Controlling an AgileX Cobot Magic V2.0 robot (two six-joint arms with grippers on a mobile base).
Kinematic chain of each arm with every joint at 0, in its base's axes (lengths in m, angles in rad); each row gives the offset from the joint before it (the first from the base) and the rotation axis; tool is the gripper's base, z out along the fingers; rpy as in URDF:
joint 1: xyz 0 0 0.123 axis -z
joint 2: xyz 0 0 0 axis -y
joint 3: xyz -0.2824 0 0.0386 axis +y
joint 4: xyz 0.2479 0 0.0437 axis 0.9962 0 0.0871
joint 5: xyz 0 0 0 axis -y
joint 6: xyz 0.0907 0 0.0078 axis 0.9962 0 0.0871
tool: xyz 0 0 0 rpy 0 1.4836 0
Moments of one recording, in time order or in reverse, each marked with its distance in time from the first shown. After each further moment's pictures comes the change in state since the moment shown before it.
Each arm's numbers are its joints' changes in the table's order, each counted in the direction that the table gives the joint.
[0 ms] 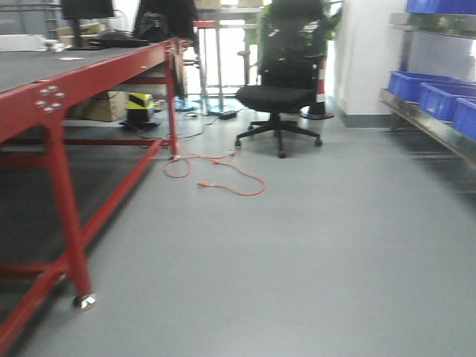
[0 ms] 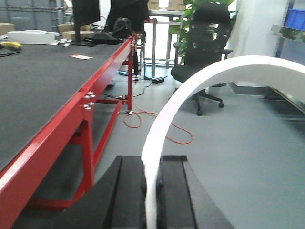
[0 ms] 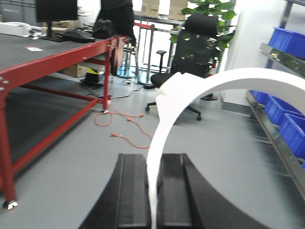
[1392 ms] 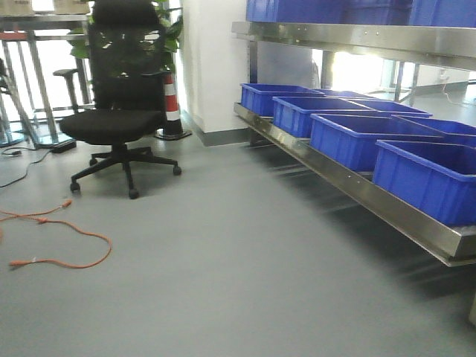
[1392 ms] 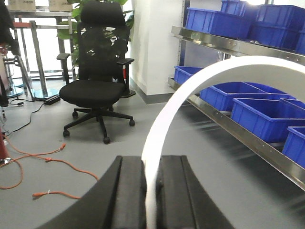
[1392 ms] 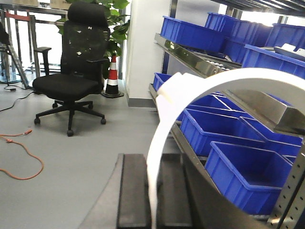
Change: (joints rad) left arm 0.000 0.000 0.000 0.000 0.000 0.000; right arm 0.000 0.000 0.000 0.000 0.000 0.000
